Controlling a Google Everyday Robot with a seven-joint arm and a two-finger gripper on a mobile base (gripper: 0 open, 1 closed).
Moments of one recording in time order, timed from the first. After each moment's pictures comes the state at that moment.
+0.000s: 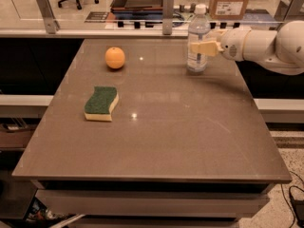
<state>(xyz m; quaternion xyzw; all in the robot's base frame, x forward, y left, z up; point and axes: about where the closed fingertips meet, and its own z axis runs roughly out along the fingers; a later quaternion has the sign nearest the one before) 0.740 -0.167 0.912 -0.34 0.70 0.24 0.58</state>
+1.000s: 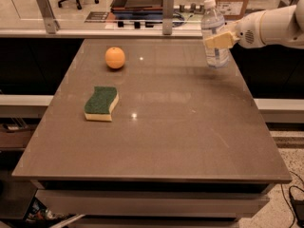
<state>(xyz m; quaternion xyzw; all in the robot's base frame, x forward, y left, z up) 0.724 -0.212 0.933 -0.35 0.77 0.14 0.51</state>
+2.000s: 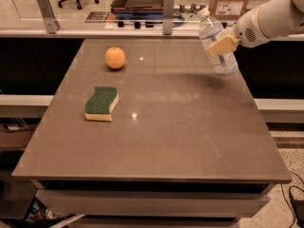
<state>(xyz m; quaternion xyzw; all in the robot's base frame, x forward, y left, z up) 0.686 -0.207 0.930 -0.40 0.82 0.08 0.41</state>
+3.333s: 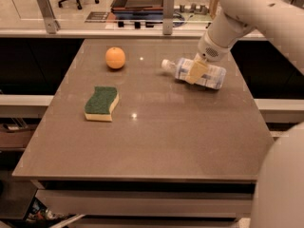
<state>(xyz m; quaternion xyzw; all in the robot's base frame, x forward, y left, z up) 0.679 -0.152 0.841 -0.53 0.82 0.03 0.21</state>
